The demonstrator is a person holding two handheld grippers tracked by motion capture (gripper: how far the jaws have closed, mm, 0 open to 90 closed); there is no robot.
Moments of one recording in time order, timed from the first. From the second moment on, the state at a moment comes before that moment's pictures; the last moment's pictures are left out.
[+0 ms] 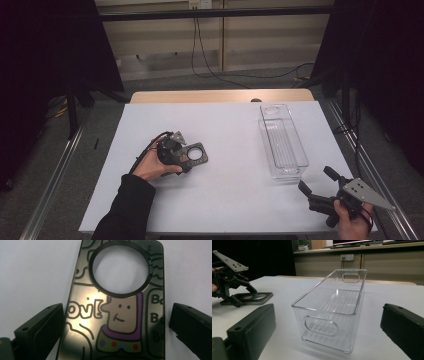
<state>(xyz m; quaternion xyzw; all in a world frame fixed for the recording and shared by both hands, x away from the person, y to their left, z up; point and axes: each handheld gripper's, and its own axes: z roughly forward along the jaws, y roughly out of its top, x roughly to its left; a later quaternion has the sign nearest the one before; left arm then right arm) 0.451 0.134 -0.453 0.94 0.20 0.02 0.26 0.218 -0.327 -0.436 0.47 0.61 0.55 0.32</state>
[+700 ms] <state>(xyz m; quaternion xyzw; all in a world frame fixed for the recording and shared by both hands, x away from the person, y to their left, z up) 0.455 0.134 -0.447 0.95 0.19 0.02 0.24 0.218 -0.327 -0.436 0.47 0.62 0.55 0.31</state>
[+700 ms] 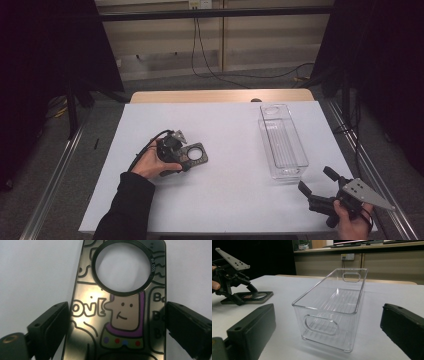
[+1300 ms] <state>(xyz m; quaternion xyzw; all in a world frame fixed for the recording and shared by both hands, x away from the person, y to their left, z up) 0.452 0.133 -0.444 0.95 0.20 0.02 0.24 0.218 -0.327 -0.436 0.47 0.62 0.55 0.31</state>
